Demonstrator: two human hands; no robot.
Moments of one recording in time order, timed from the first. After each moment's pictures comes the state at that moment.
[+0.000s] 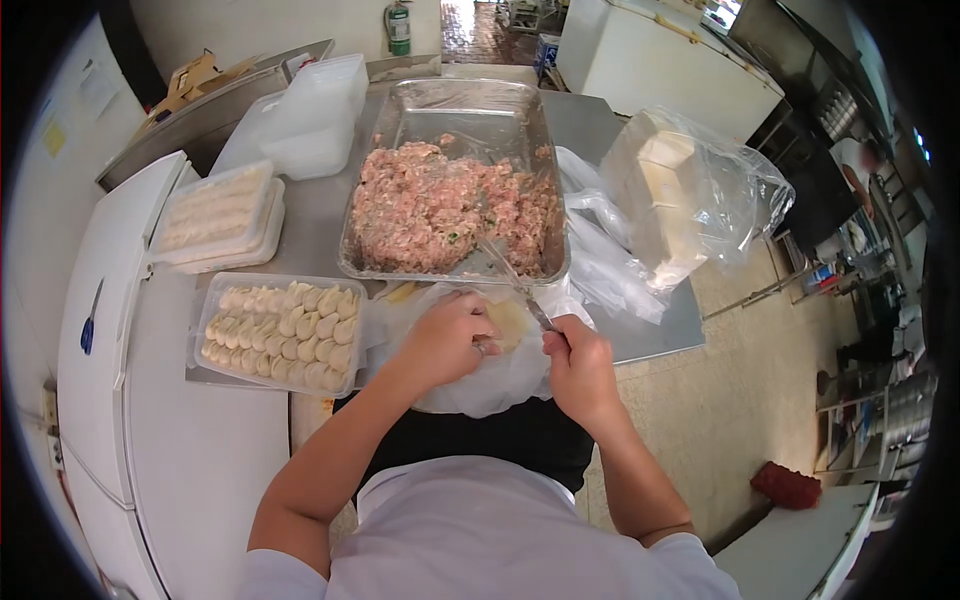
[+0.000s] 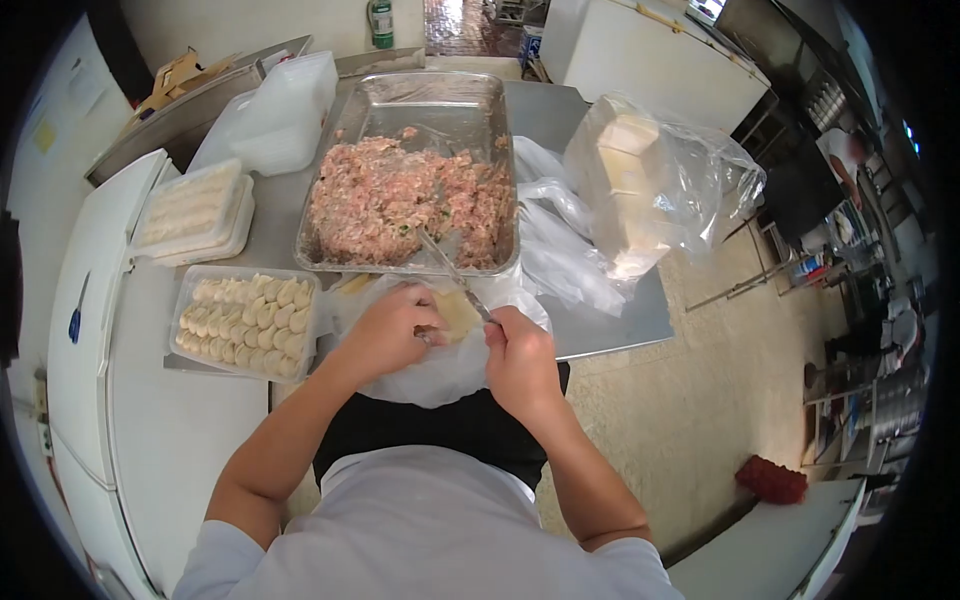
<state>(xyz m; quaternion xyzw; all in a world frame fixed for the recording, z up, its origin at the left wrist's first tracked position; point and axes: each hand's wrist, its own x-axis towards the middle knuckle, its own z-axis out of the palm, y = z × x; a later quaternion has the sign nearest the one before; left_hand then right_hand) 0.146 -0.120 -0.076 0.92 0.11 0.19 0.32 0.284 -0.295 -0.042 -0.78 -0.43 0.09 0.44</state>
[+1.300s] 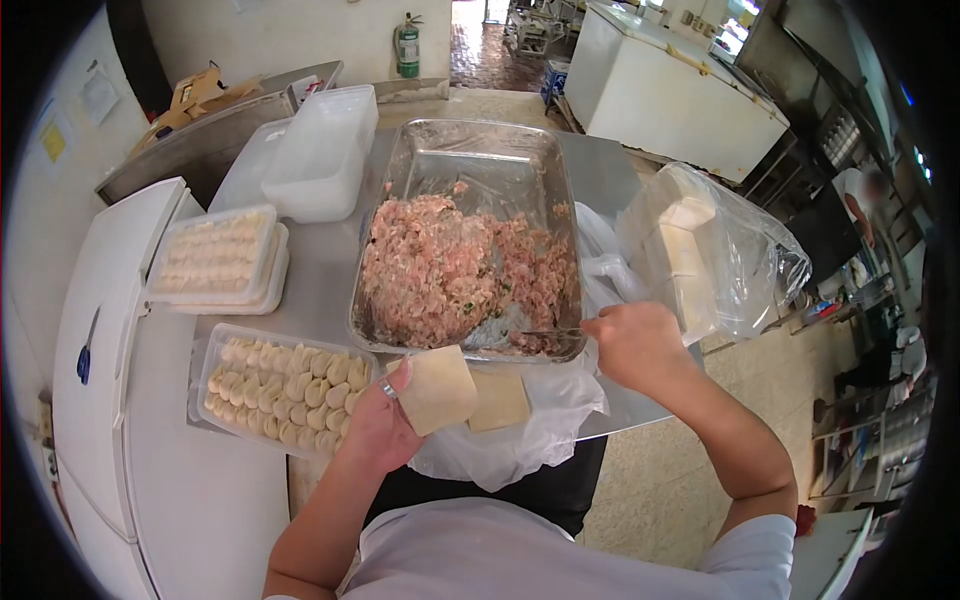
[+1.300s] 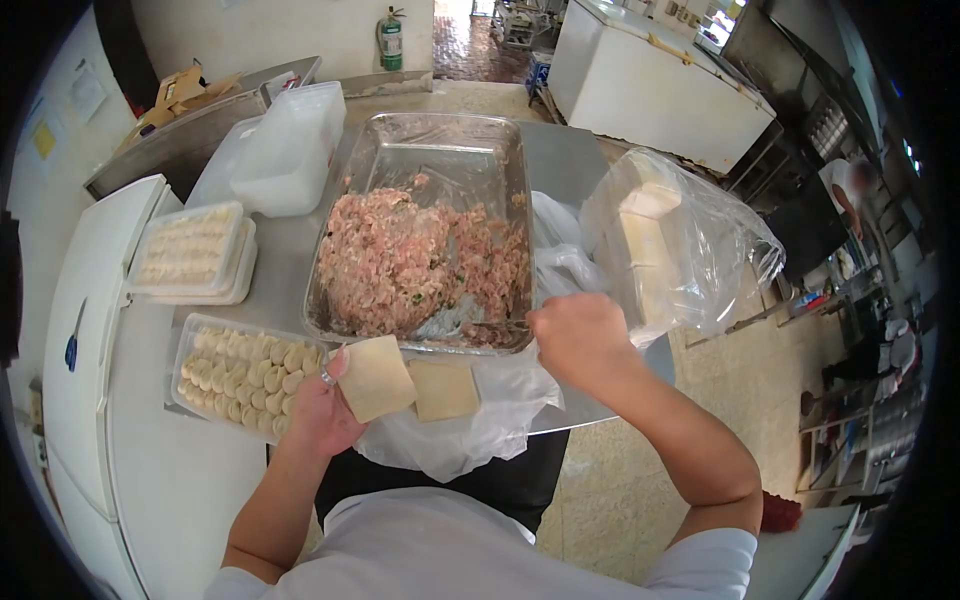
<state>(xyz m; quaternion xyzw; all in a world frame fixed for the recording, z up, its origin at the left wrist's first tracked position) 0.092 -0.092 -0.036 0.18 0.26 0.23 0.92 0.390 -0.221 0.042 -0.74 -0.67 -0.04 -0.08</state>
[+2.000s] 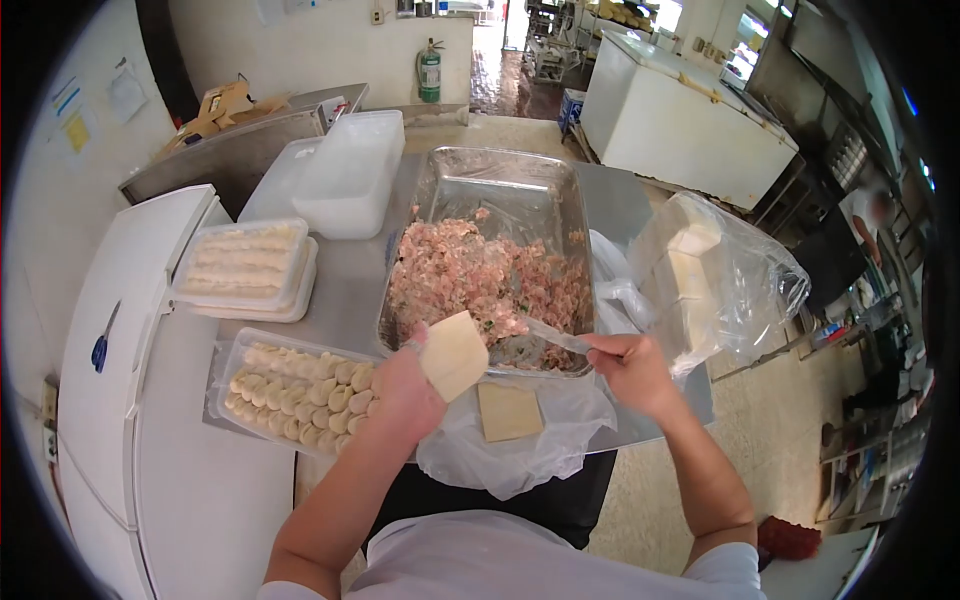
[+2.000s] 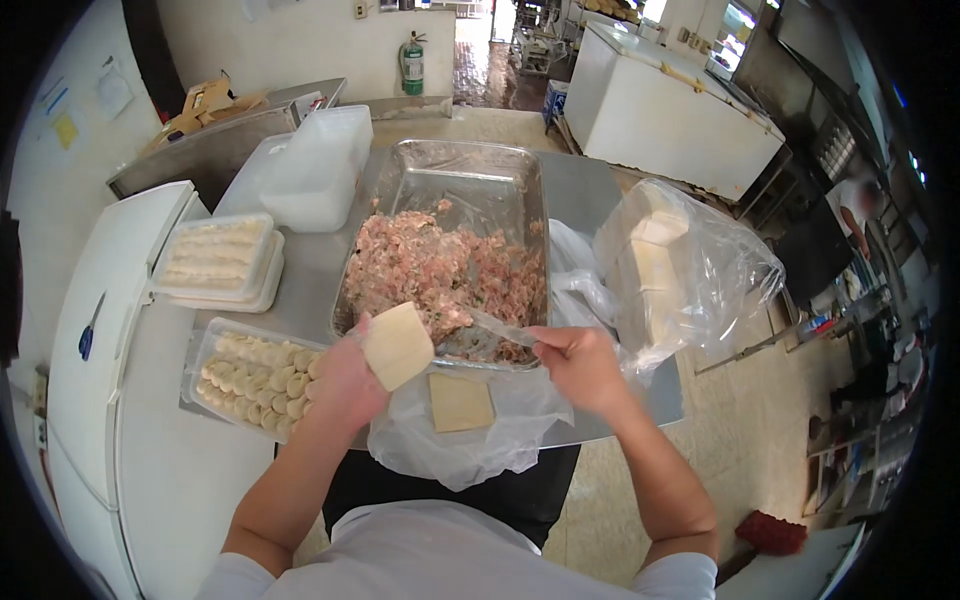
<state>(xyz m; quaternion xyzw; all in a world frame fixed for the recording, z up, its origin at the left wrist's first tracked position) 0.130 -0.057 -0.036 0.16 0.29 0.30 0.89 0.381 -0.231 0.004 -0.78 -0.47 0.20 0.36</state>
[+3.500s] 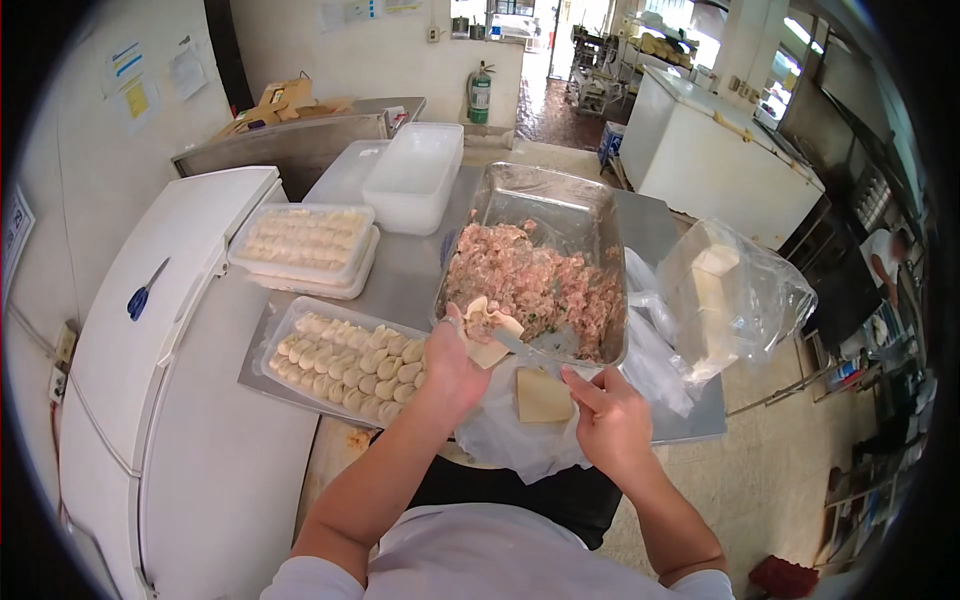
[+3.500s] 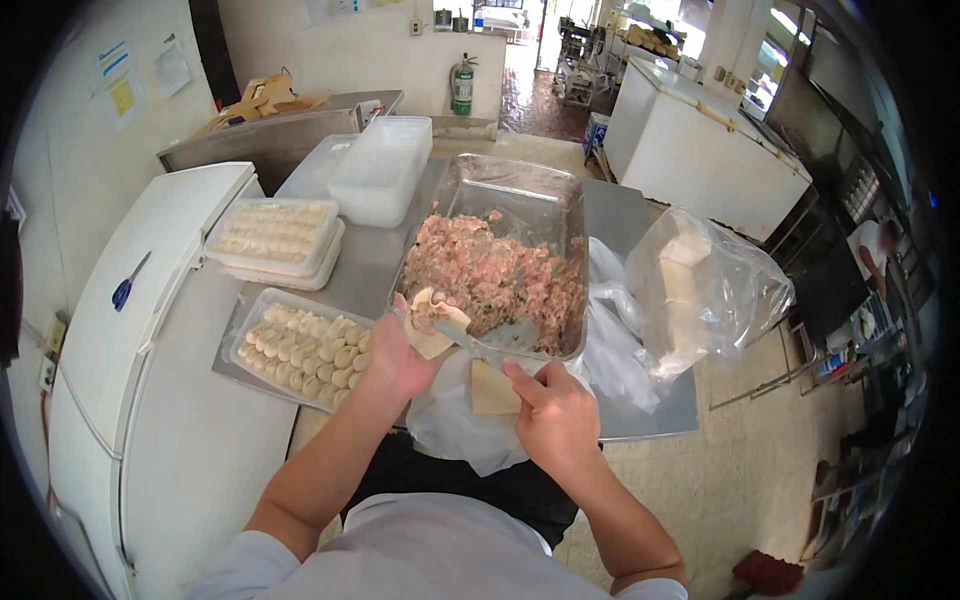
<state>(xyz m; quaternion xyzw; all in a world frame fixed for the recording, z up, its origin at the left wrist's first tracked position) 0.127 -0.067 -0.022 0.08 0.27 0.38 0.88 0.255 -0.257 0.018 -0.74 -0.60 -0.07 0.29</state>
